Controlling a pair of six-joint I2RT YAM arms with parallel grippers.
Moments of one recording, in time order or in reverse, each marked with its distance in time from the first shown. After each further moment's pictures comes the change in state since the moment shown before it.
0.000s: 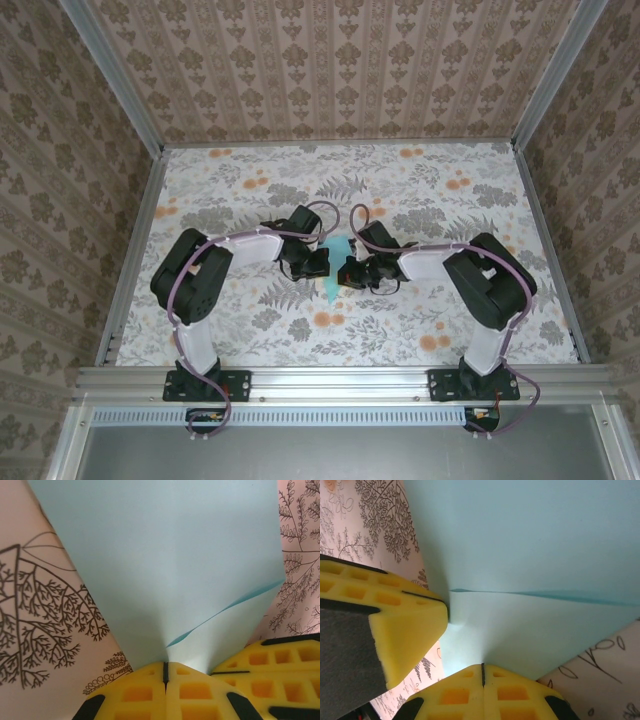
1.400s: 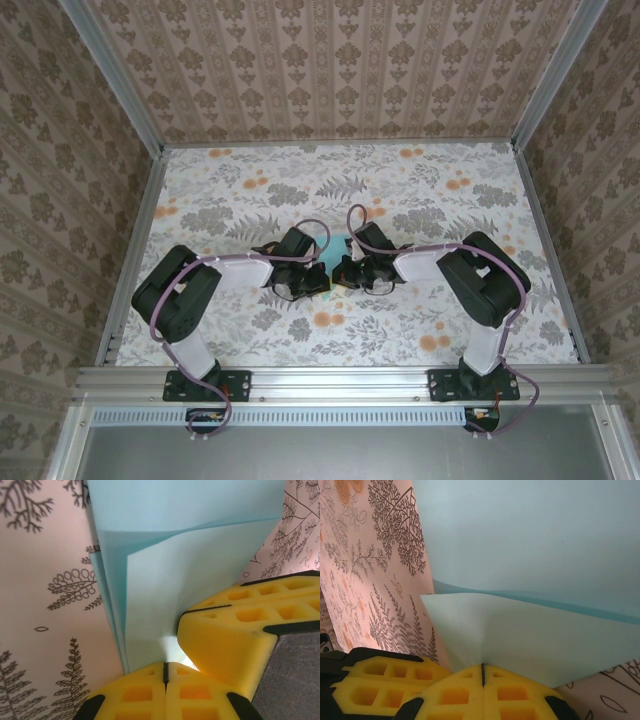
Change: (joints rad) left arm -0.060 -0.149 -0.274 0.263 0.048 -0.249; right arm 0.028 0.029 0.004 0.077 0.011 0.082
